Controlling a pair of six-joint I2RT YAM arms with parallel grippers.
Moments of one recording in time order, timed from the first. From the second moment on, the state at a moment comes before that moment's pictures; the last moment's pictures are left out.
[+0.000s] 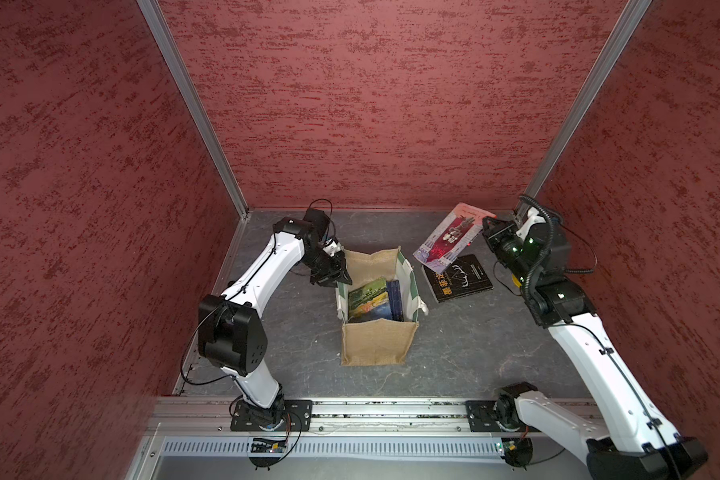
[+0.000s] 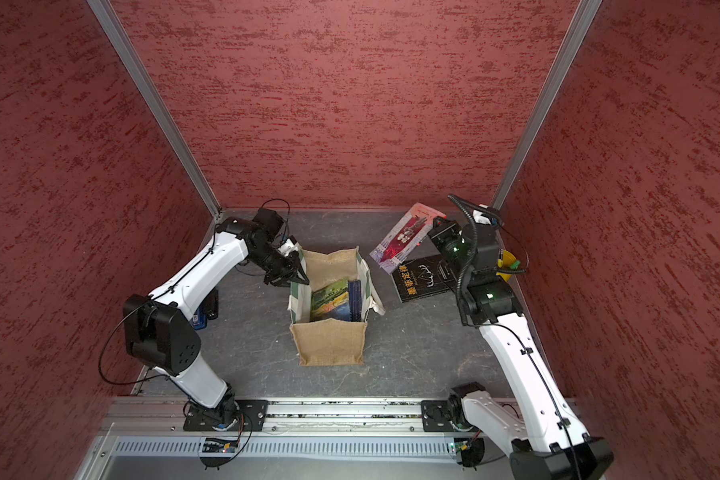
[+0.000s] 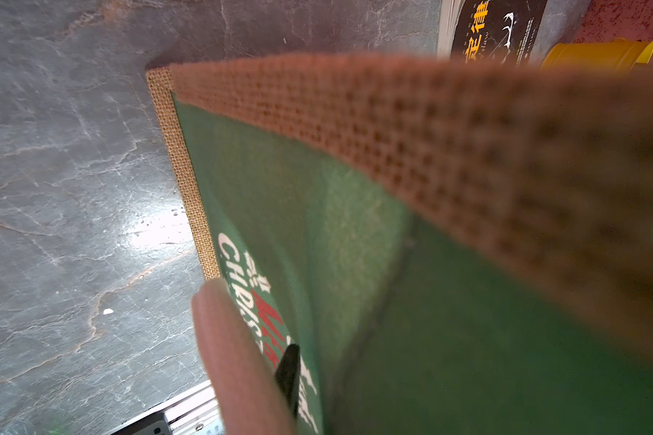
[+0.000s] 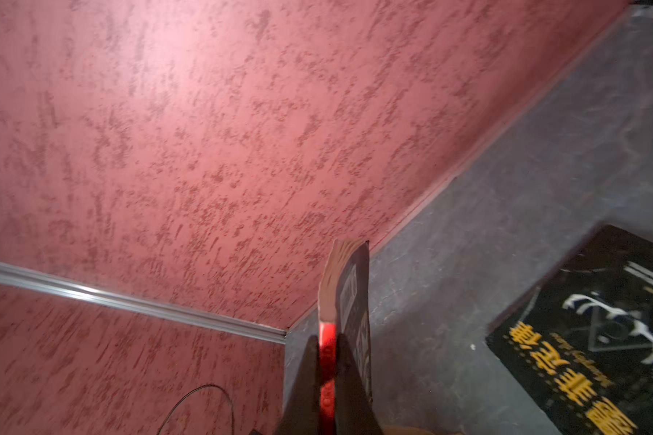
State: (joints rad) left arm -0.30 1.68 1.56 -1.28 0.57 -0.41; right arm 0.20 0.97 1.08 -0.29 0.06 1.05
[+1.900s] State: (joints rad) left arm -0.30 1.68 1.55 -1.28 0.56 -0.41; right arm 0.65 1.64 1.68 -0.74 0.05 0.78
